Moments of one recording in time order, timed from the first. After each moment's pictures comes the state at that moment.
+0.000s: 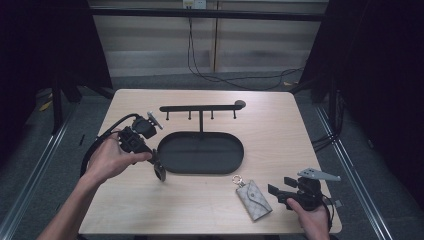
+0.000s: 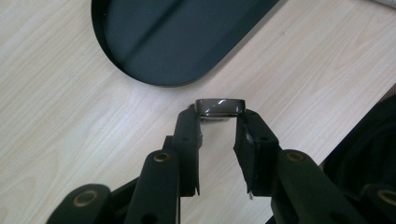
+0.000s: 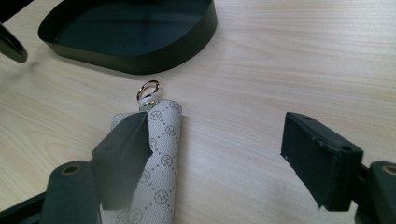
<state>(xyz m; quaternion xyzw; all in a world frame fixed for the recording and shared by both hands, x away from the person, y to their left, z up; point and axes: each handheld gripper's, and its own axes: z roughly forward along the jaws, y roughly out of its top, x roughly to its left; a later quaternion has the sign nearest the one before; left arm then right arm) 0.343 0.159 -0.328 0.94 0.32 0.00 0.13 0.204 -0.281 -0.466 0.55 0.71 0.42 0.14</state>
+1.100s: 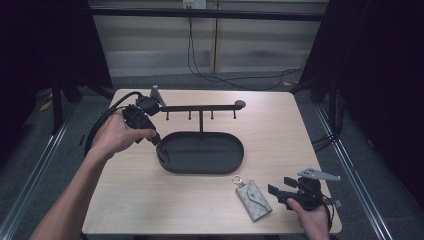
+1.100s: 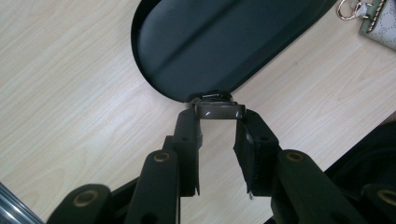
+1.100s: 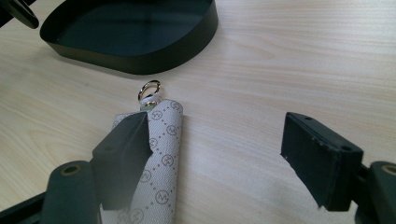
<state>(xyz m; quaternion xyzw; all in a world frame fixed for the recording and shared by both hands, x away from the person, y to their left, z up) 0.386 0.147 -0.299 0.92 0.38 0.00 0.11 0.204 -0.281 -0.466 0.55 0.71 0.42 0.14</state>
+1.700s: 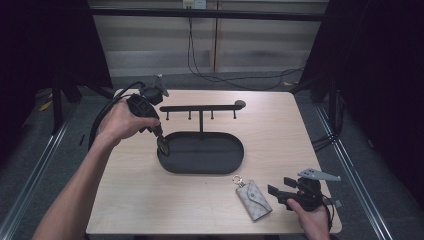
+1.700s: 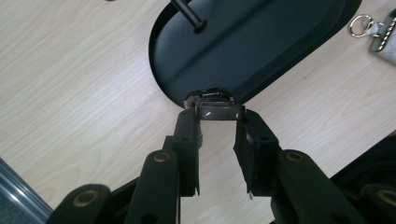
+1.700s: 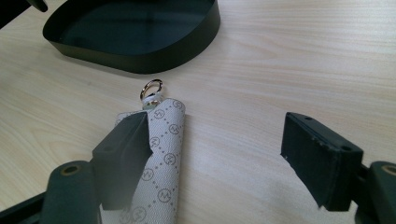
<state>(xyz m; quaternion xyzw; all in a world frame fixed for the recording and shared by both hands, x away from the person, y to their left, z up) 0.410 0.137 -0.290 0.91 0.40 0.00 0.09 0.203 -0.281 -0.466 0.55 0.71 0.42 0.14</state>
